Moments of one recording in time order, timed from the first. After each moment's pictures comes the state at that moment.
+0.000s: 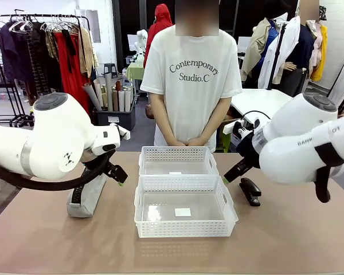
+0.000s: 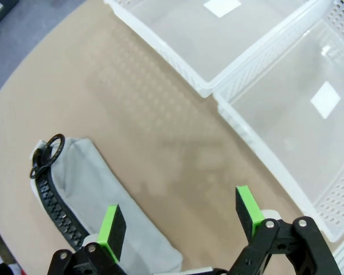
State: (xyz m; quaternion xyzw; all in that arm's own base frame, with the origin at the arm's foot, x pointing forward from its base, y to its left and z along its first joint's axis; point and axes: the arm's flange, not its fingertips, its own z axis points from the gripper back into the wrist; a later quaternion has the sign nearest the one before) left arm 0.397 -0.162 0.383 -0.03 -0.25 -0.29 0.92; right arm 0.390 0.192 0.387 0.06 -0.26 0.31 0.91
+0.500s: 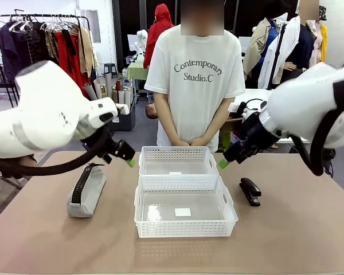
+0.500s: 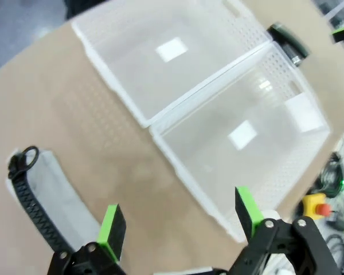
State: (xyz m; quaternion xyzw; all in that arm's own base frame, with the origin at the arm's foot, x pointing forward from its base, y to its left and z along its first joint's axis) left arm 0.391 -0.166 0.460 -0.18 -0.23 -0.23 0.93; right arm 0.402 0.180 0.448 0.22 -0.19 0.26 0.92
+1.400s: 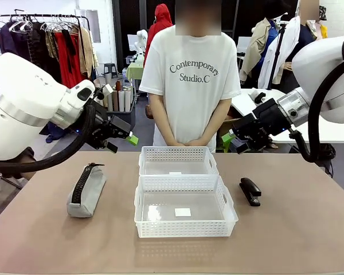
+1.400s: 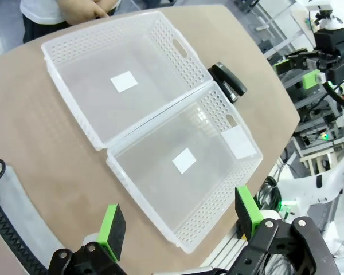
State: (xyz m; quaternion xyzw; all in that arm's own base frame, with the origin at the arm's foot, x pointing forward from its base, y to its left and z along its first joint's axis) left arm 0.399 -0.140 0.478 -0.33 -0.23 -0.18 0.90; right arm 0.433 0.142 0.461 0.39 -0.14 0.14 0.90
